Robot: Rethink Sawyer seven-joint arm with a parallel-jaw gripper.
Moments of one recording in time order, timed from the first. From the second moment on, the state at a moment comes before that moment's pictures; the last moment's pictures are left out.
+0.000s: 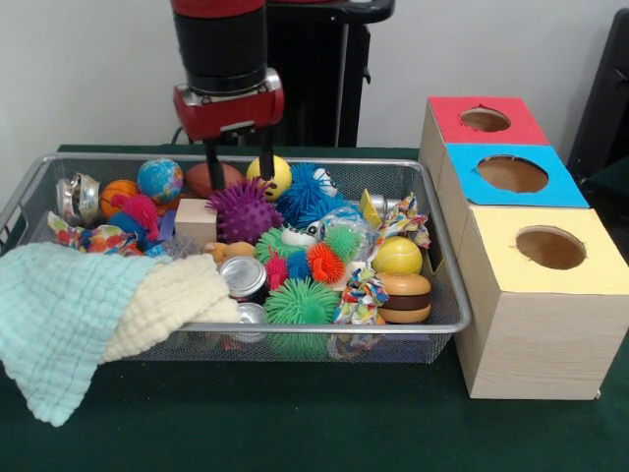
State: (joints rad) arm -0.66 -0.72 0.36 1.77 -0.39 0.62 1.28
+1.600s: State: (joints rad) arm -0.67 -0.68 0.34 1.83 -0.62 0.42 1.28
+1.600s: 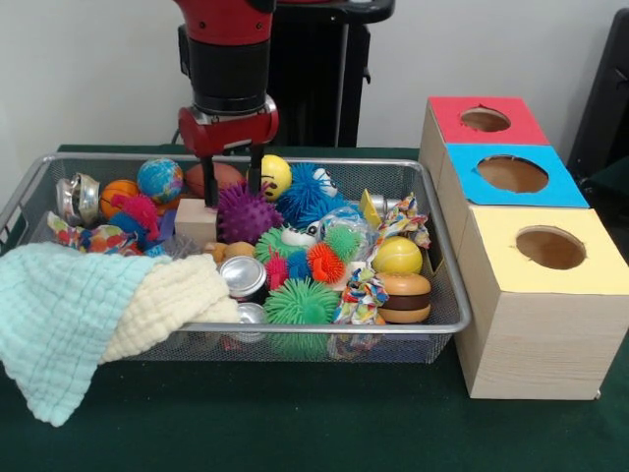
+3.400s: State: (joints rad) arm -0.65 -0.57 0.29 1.83 -0.62 0.21 1.28
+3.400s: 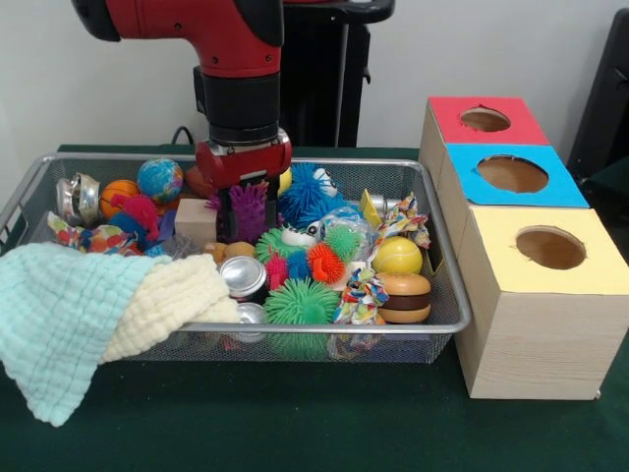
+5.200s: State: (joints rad) arm -0.59 -0.61 0.24 1.79 -0.68 0.21 1.28
